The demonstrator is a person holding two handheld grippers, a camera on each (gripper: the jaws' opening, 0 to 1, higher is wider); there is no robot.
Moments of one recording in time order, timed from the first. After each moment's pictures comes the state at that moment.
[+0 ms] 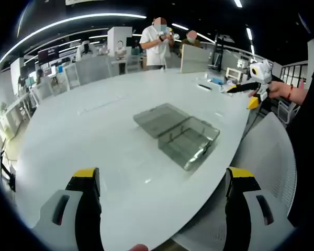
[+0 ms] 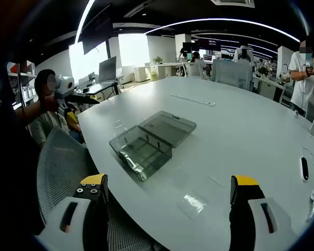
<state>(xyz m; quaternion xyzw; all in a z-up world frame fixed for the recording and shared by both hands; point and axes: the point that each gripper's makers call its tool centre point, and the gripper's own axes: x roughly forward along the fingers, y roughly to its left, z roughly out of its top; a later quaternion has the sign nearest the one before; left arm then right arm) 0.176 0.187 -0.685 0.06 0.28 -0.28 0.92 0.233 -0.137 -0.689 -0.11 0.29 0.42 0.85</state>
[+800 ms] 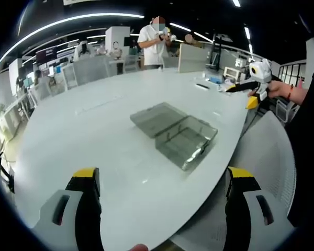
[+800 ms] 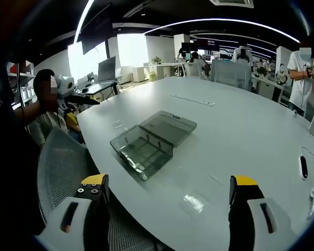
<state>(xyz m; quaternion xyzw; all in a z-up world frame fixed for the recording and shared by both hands) 0.175 0.180 -0.687 0.06 0.28 -0.29 0.91 0.227 -0.137 -0.689 -0.11 0.29 0.42 0.85</state>
